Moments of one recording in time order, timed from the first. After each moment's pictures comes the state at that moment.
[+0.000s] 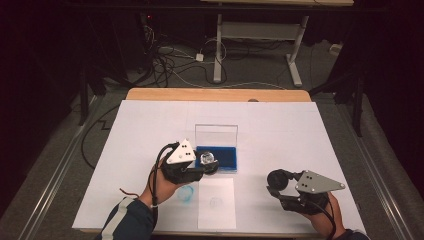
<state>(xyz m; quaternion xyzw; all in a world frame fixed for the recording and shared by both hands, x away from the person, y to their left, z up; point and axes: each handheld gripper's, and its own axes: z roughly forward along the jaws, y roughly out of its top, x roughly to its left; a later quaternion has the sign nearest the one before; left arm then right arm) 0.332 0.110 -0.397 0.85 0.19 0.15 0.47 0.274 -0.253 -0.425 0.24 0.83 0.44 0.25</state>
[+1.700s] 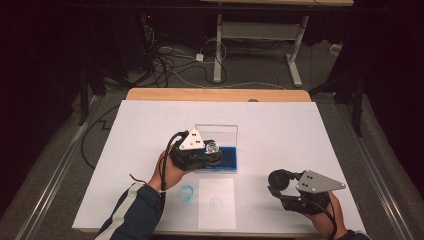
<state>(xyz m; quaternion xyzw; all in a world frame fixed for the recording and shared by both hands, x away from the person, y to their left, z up) 0.369 0.092 -0.401 0.86 0.19 0.16 0.44 0.274 -0.254 -0.424 0.25 0.83 0.43 0.25</state>
